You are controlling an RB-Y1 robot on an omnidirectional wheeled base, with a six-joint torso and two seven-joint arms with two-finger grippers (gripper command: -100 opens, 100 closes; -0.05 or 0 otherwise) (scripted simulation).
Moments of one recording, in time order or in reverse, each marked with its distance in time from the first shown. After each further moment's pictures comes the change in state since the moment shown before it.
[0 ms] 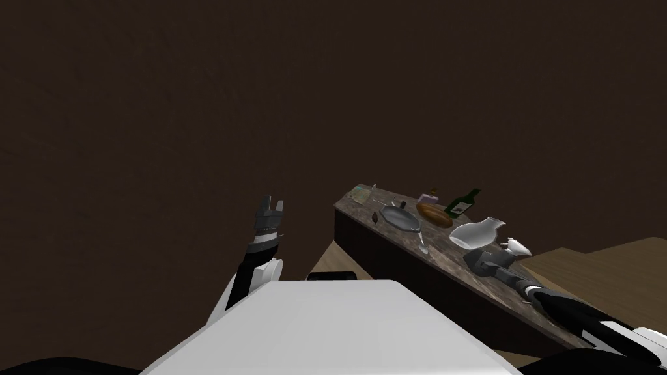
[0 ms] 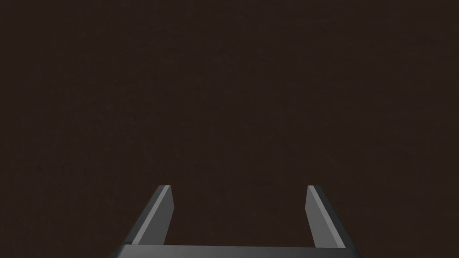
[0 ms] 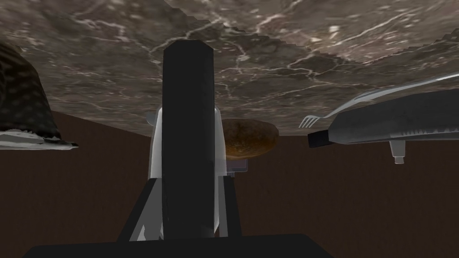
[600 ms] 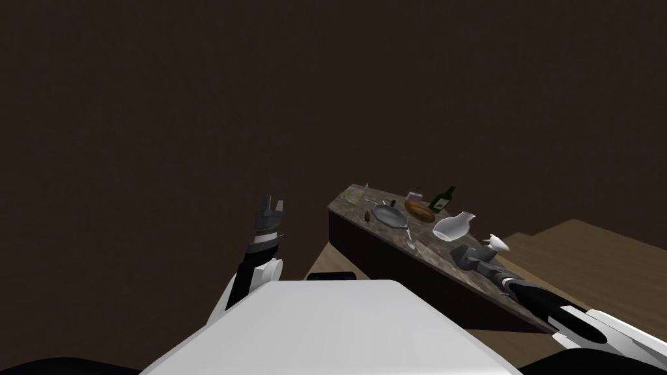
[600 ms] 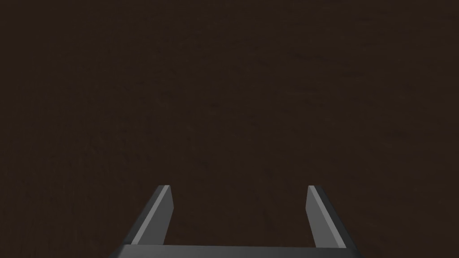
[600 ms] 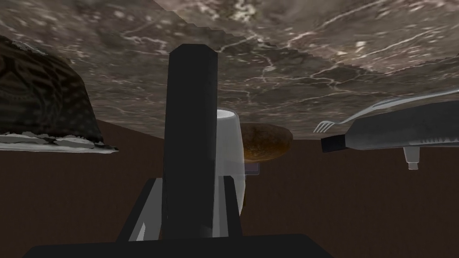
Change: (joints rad) left arm 0.000 0.000 0.000 0.000 0.000 0.000 0.000; right arm 0.028 0.030 -0.018 -0.160 0.051 0.109 0.012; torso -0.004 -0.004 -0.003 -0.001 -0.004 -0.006
